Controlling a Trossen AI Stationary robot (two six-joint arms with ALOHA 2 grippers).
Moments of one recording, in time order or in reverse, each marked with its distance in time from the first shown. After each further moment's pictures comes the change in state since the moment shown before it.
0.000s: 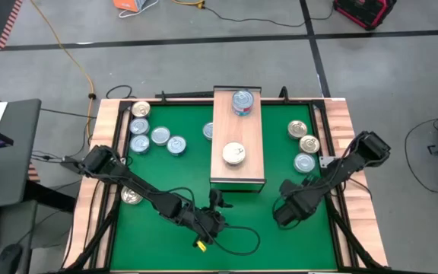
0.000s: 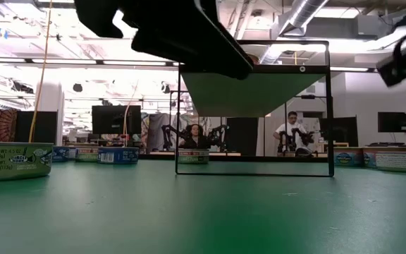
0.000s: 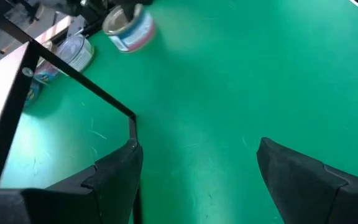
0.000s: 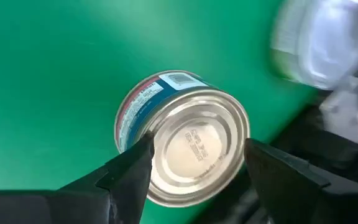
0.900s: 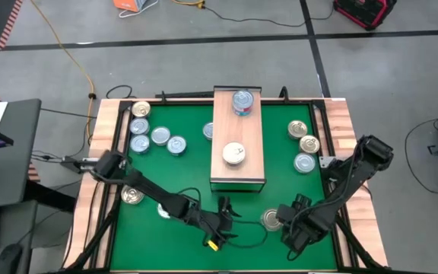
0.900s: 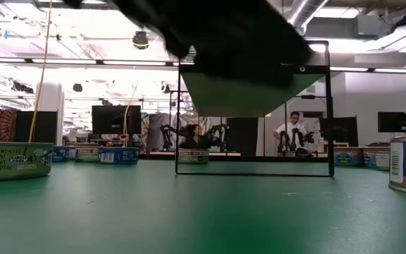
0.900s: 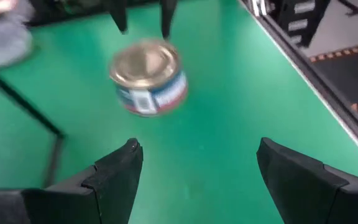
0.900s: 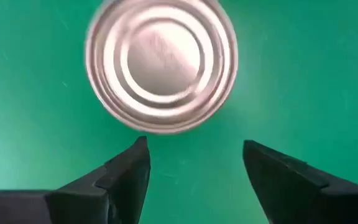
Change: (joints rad) left arm 0.033 0.117 0.011 0.236 0.216 -0.212; right arm 0.218 0.003 0.067 0.316 0.157 -0.018
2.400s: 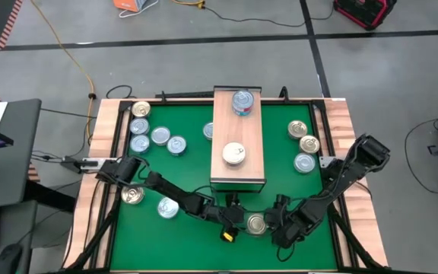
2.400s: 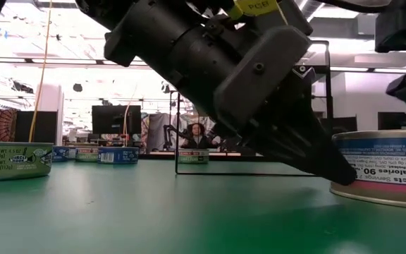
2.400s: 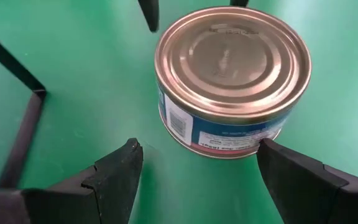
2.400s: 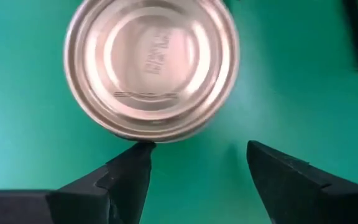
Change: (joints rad) left arm 0.095 0.201 0.143 -0.054 0.041 -0.086; right arm -0.108 0.031 -0.142 0.482 0.116 -0.386
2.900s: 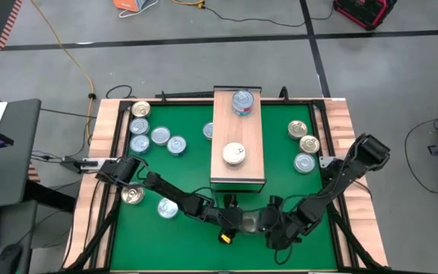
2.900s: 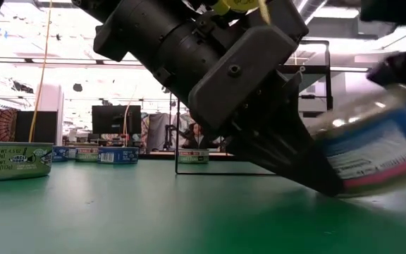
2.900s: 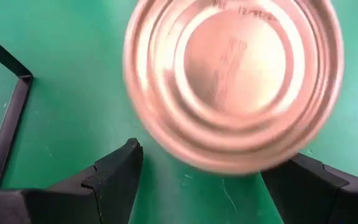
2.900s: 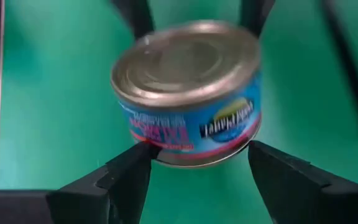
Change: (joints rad) left arm -0.008 -0.016 -0.002 -0.048 -0.003 0.012; right arm -0.029 -0.012 0.029 0.117 0.071 -0.085
